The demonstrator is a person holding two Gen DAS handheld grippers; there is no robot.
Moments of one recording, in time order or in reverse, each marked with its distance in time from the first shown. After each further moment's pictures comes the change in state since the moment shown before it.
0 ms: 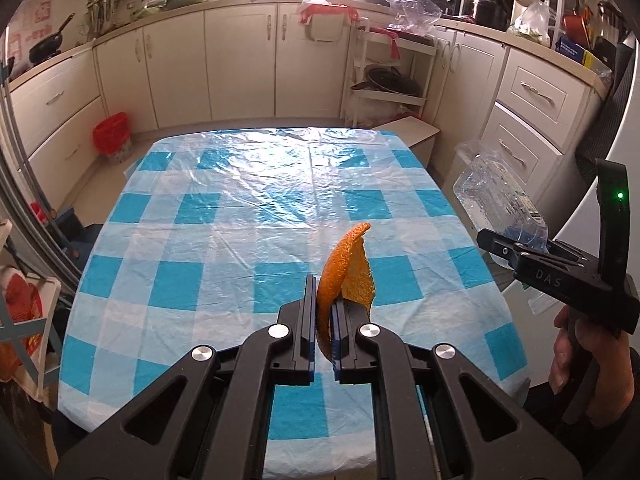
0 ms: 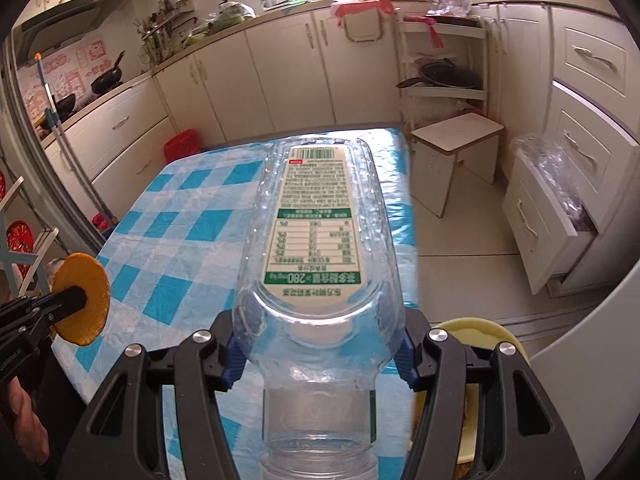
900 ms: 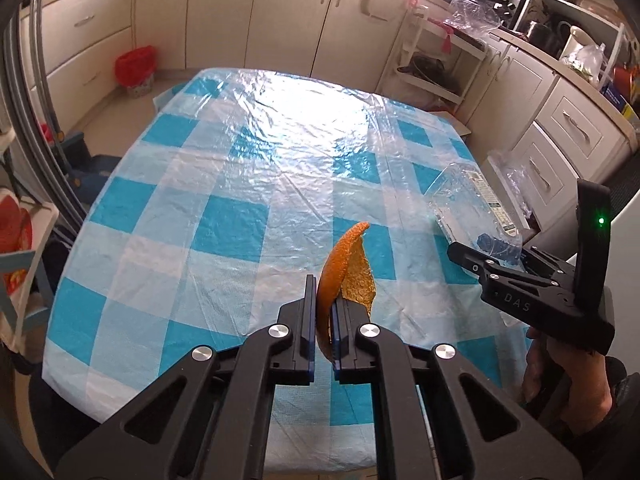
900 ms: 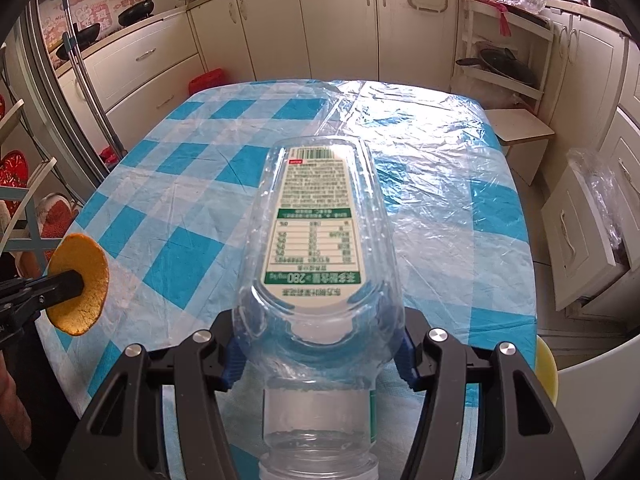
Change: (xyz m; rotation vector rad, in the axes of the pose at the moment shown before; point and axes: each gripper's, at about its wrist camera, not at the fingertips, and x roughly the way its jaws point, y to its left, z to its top) left arm 0.021 0.087 -0.028 -0.191 0.092 0.002; right arm 0.067 0.075 -0.008 -0.193 0.155 0.055
